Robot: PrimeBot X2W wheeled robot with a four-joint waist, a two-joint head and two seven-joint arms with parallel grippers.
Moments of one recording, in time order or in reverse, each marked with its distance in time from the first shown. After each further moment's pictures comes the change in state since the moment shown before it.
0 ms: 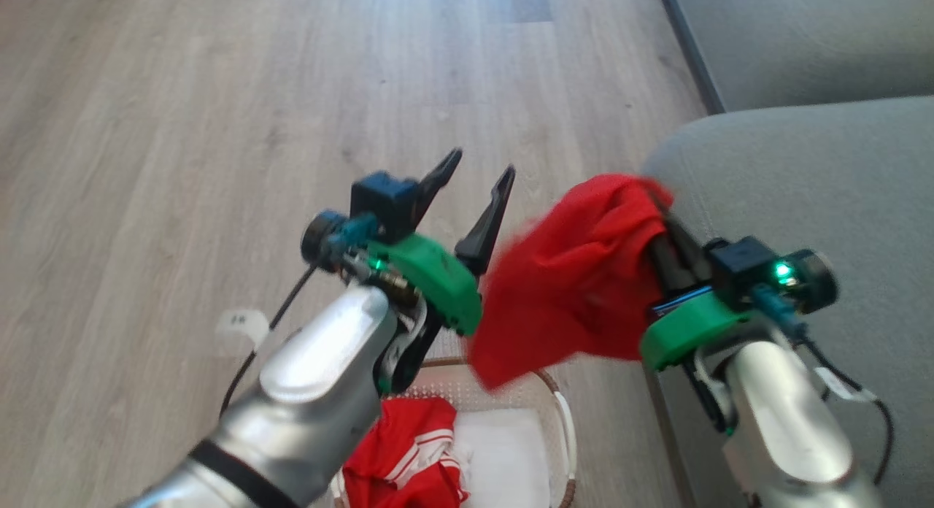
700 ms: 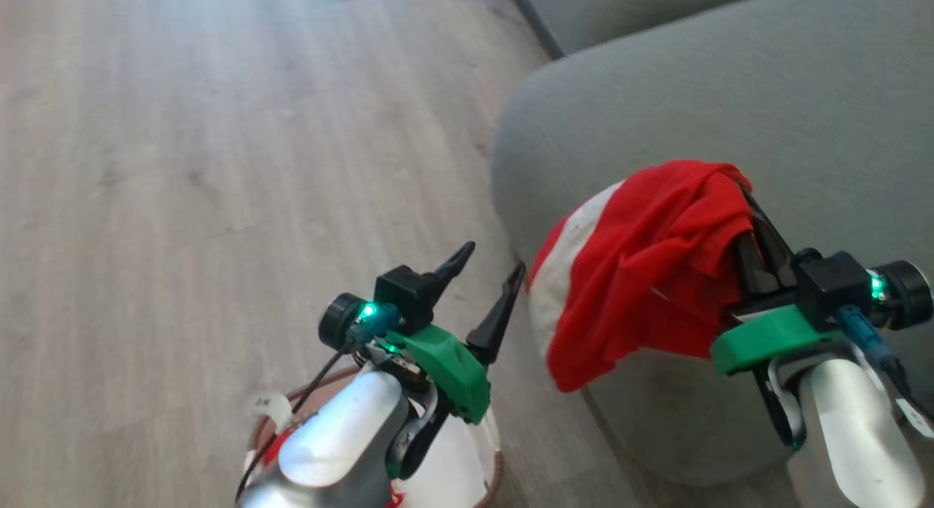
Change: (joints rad) left arm 0.210 -0.019 0.038 -0.033 0.144 -0.030 0.000; right arm 0.104 -0.059 -0.147 -0.189 -0.048 0.000 0.000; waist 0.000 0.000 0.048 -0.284
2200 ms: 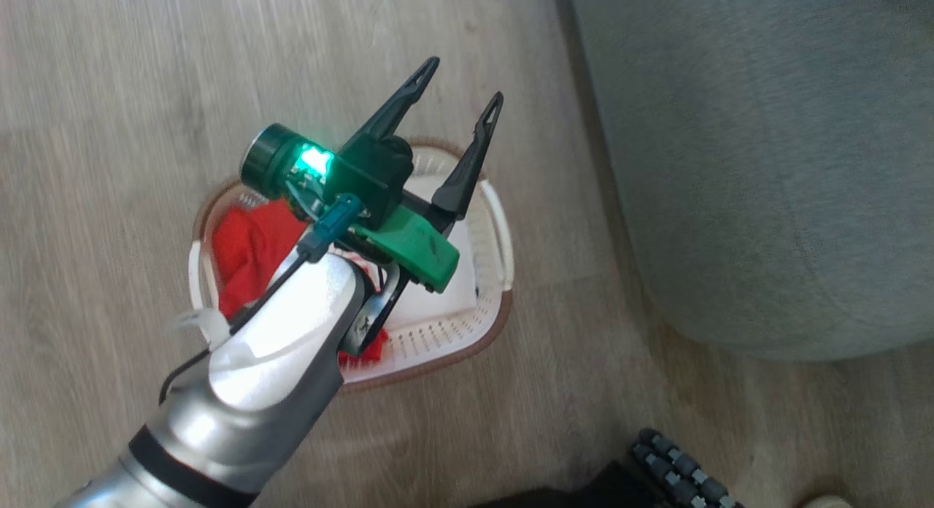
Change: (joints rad) left arm -0.183 0.110 0.114 -0.263 0.251 0.057 0.078; right arm -1.068 -0.334 -0.227 0.598 0.045 0.000 0.008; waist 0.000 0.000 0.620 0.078
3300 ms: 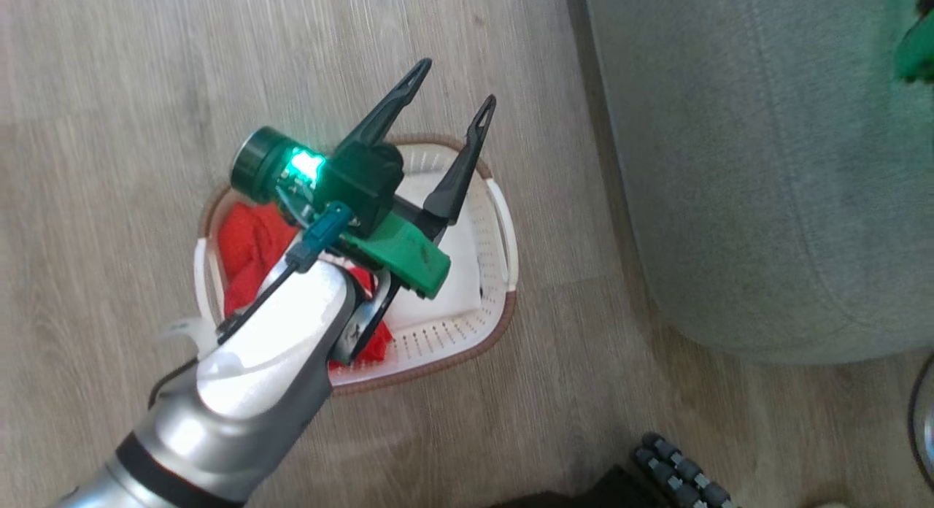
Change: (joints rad) left arm 0.004 0.043 -0.020 -0.053 -0.013 0.026 0.005; right arm 0.267 0.168 -0.003 0.130 -0.021 0.000 -0.008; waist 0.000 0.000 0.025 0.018
